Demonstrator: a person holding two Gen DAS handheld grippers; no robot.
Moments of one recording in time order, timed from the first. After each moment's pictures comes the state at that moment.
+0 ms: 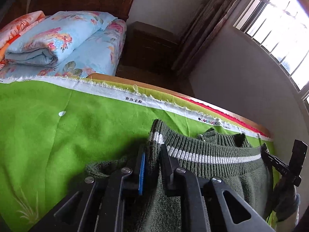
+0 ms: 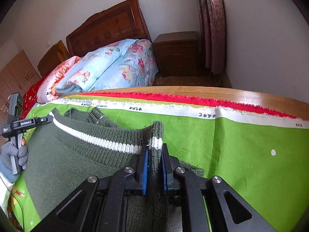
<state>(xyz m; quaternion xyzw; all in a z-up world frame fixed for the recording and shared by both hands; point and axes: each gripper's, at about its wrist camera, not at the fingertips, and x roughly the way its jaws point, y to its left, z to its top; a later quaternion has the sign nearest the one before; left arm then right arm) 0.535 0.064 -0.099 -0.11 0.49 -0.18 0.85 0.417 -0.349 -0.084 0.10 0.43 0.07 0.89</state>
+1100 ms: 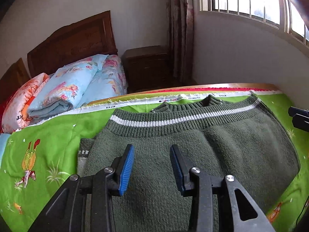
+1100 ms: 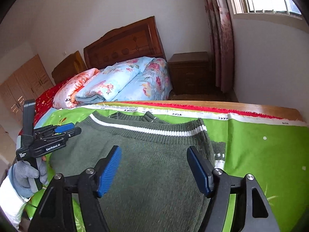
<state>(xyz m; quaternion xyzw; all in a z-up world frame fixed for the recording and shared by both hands) 0.386 -0.029 -0.050 0.11 0.39 -0.14 0.90 0.309 -0.280 -0.021 0.09 0.36 0.12 0.92</state>
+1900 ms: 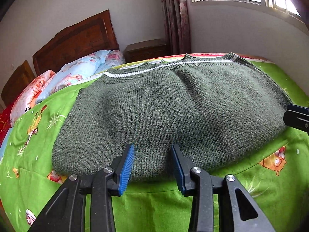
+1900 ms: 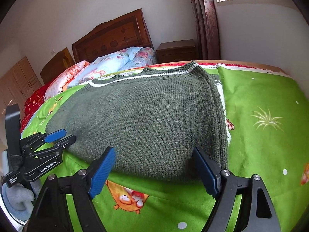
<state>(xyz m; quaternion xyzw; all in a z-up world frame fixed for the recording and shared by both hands) 0.284 -0.037 -0.094 0.13 0.39 -0.11 0.90 0.215 -0.257 -0.076 0.12 0.38 0.06 0.92</state>
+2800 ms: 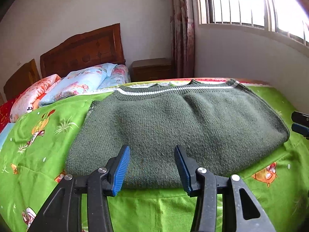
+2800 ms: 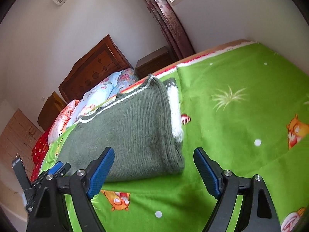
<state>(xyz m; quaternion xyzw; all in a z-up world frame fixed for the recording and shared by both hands) 0.278 -0.008 -0.067 0.06 0.33 -0.11 0.94 0.188 -0.312 -0.064 0.24 0.32 0.01 0.92</state>
